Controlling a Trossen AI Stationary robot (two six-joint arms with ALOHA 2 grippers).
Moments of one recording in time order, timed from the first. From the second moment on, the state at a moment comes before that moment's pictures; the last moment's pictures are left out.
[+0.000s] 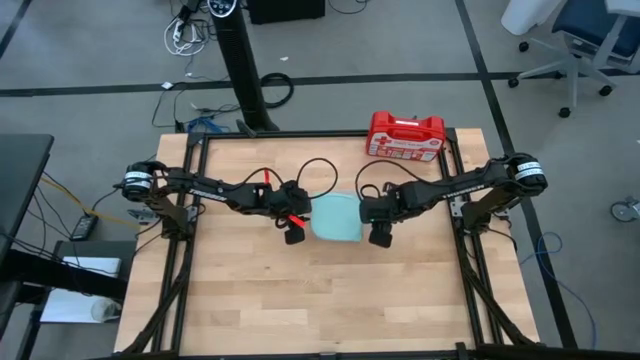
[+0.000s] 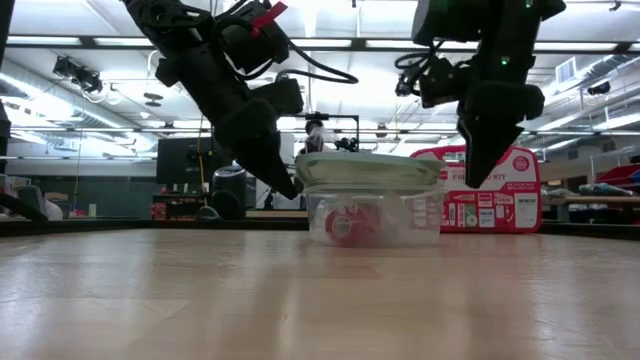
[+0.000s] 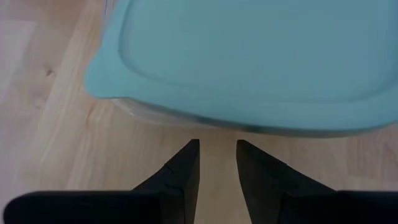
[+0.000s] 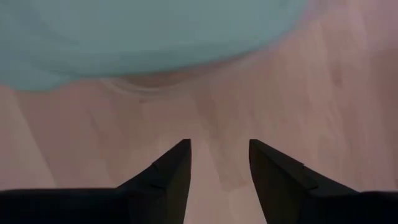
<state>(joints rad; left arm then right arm) 0.06 1.63 0.88 -0.11 -0.09 -0.04 0.09 1.51 1.00 -0.83 0.23 0.35</state>
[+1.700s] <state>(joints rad) -0.28 1.74 1.07 -0.31 -0.61 0.34 0.11 1.50 0.97 -0.67 0.24 0.34</state>
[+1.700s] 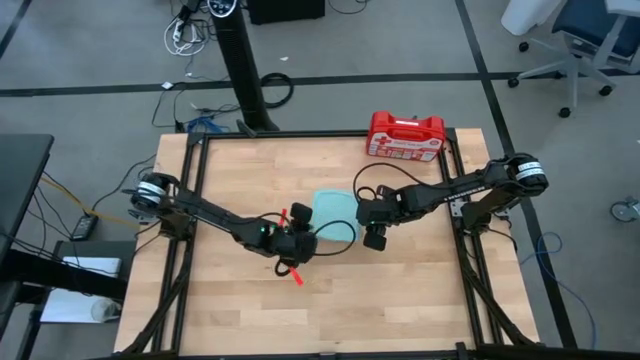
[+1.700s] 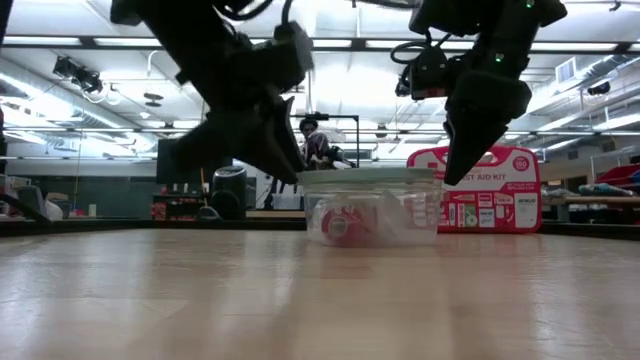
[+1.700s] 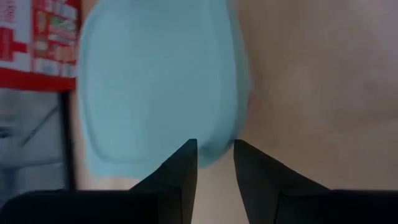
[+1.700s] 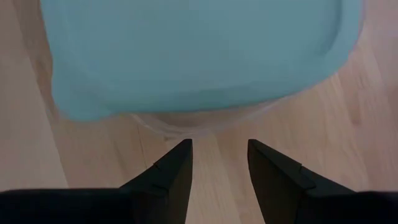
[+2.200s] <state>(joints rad) -0.28 1.77 1.07 -0.23 -0.64 0.39 0.10 1.50 0.97 -0.63 0.23 0.30</state>
